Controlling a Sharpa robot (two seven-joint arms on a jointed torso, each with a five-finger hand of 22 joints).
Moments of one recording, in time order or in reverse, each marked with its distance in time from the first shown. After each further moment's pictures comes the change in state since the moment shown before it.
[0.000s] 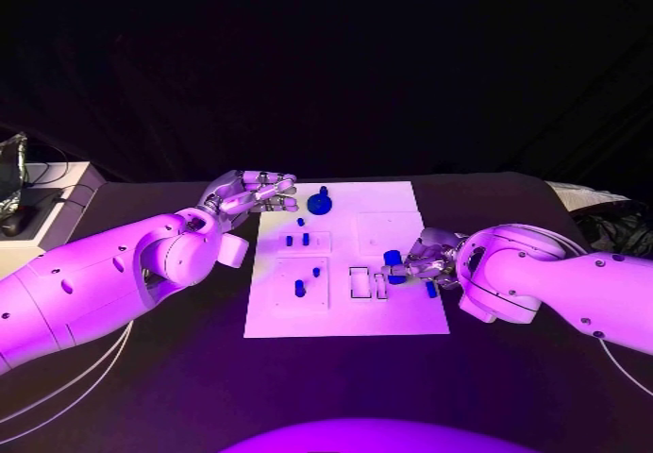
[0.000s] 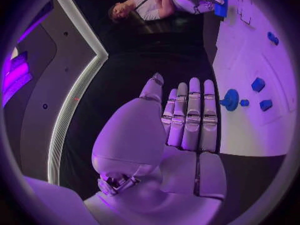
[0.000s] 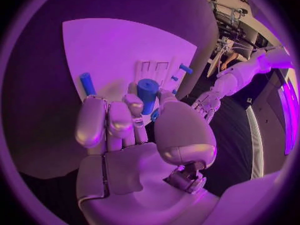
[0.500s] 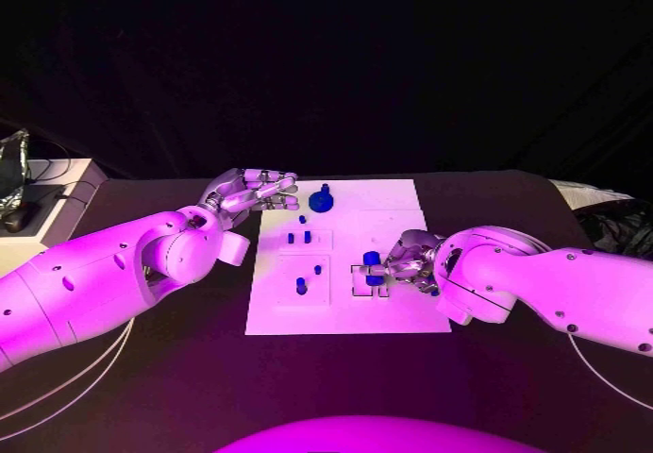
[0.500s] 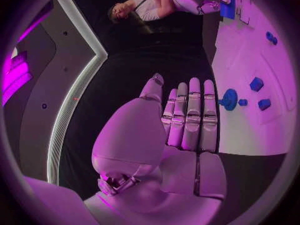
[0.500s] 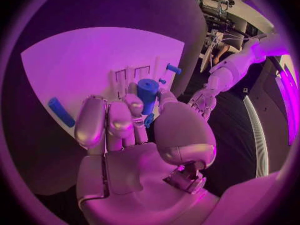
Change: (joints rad) left arm 0.000 -0.001 0.000 0.001 0.000 0.002 -0.005; left_hand 0.000 0.000 0.004 0.004 0.000 0.000 0.000 0.000 0.000 0.000 0.000 0.000 0.000 0.000 0.000 0.000 0.000 0.000 0.000 0.000 0.000 -0.004; right arm -0.011 0.083 -0.001 -0.022 0.099 -0.044 0.000; right_hand -0.001 0.001 -0.015 -0.016 0.000 0.001 0.002 -0.005 -0.012 0.000 0.000 0.000 0.001 0.000 0.000 -0.004 -0.006 0.000 0.000 0.000 0.000 0.000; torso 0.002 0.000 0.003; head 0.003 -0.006
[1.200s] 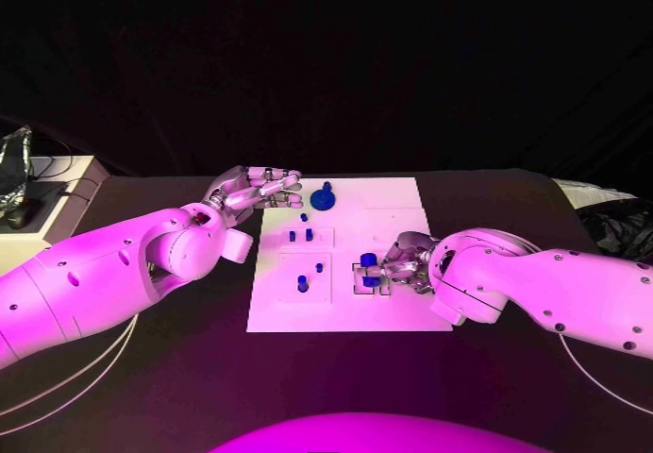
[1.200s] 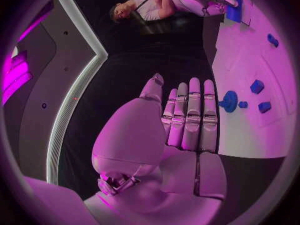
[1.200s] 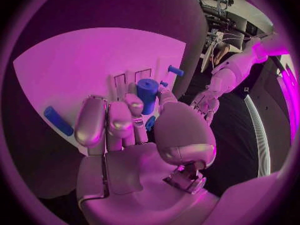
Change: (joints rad) left arm 0.000 0.004 0.000 -0.001 0.002 0.005 -0.002; left_hand 0.000 0.000 0.003 0.003 0.000 0.000 0.000 0.000 0.000 -0.004 0.004 0.000 0.000 0.000 0.000 0.000 0.000 0.000 0.000 0.000 0.005 -0.003; right arm -0.015 0.032 -0.004 -0.031 0.005 -0.006 0.000; right_hand 0.000 0.000 -0.010 -0.012 -0.007 0.007 0.000 -0.008 -0.018 0.002 0.002 0.000 0.000 0.000 0.000 -0.004 0.000 0.000 0.000 0.000 0.000 0.000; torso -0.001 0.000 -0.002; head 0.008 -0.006
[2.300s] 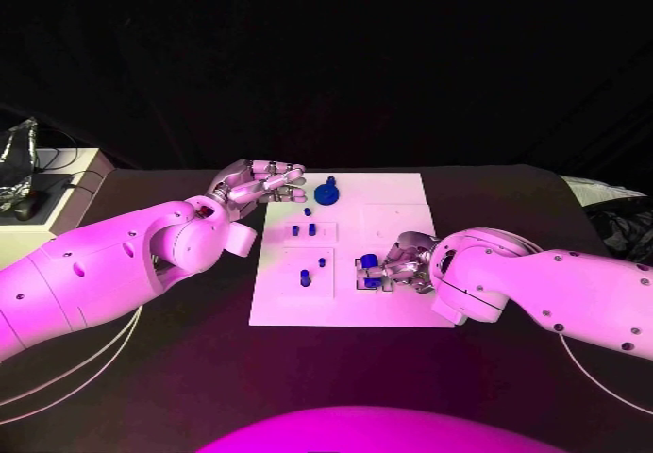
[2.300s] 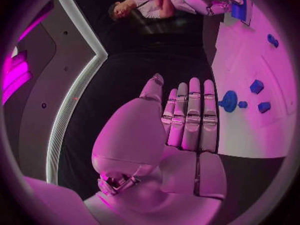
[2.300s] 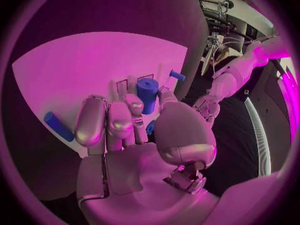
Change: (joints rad) left arm 0.000 -0.002 0.000 0.000 0.001 0.001 -0.002; left_hand 0.000 0.000 0.003 0.003 0.000 0.000 0.000 0.000 0.000 0.000 0.000 0.000 0.000 -0.004 0.004 0.000 0.000 0.000 0.000 0.000 0.000 -0.010; right arm -0.016 0.015 0.002 -0.012 -0.016 0.027 0.000; right_hand 0.003 -0.012 -0.008 -0.009 -0.013 0.005 -0.001 -0.002 -0.005 0.004 0.003 0.000 0.000 0.002 0.002 0.000 0.000 -0.001 0.000 0.000 0.000 0.001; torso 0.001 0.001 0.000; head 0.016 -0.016
